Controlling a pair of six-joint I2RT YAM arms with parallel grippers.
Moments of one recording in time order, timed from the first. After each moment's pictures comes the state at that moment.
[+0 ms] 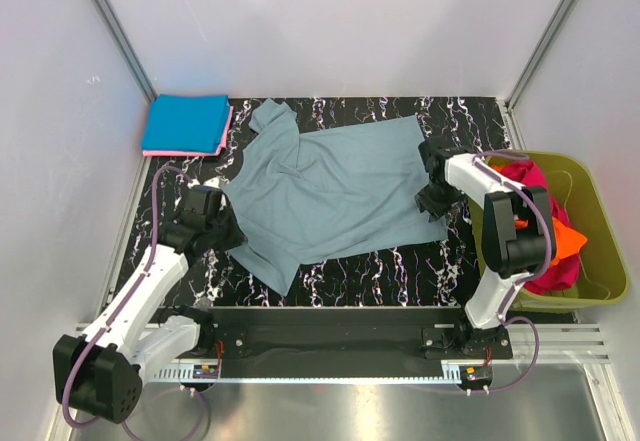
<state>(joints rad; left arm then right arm) -0.28 0.94 0.70 -0.68 0.05 -0.60 0.18 1.78 1.21 -0.86 0.26 1.15</state>
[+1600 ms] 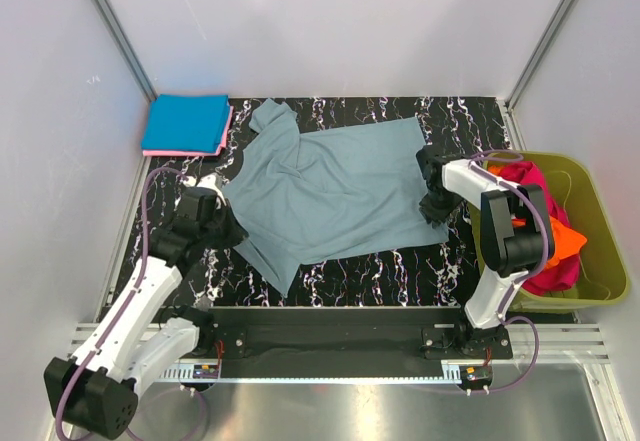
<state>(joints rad) -0.30 0.85 0.71 -0.68 0.06 -0.58 0.19 1.80 1.16 -0.83 0.34 1.03</state>
